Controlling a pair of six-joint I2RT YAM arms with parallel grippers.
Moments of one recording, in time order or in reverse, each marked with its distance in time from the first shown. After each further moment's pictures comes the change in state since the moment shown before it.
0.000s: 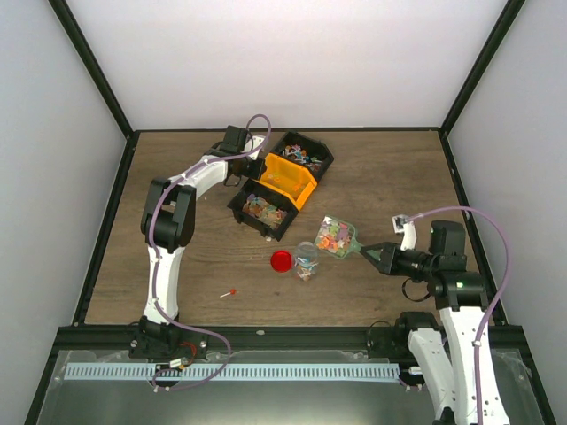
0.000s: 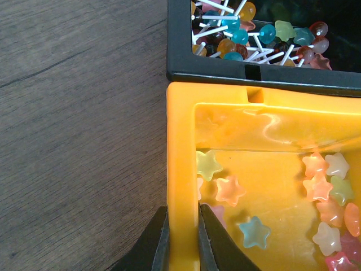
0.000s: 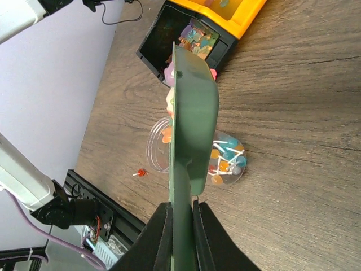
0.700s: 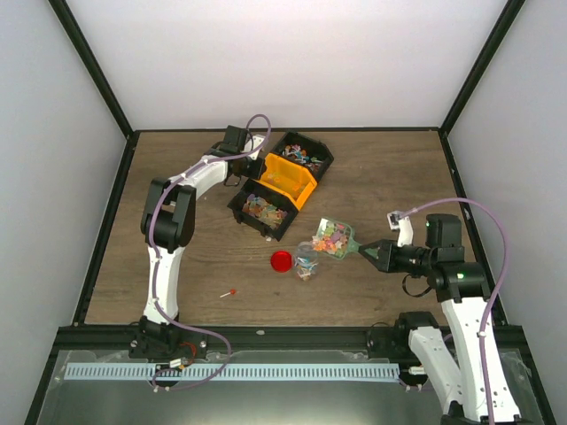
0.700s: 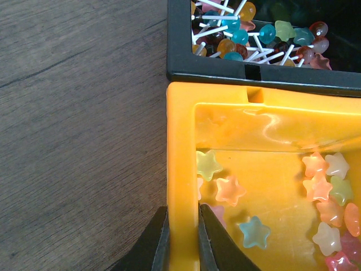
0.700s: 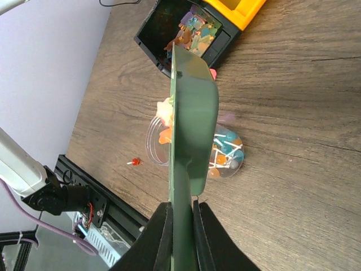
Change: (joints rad) left arm 0.000 0.000 0.000 0.000 0.000 0.000; right arm 0.063 0.071 0.064 -0.037 0.048 -0.048
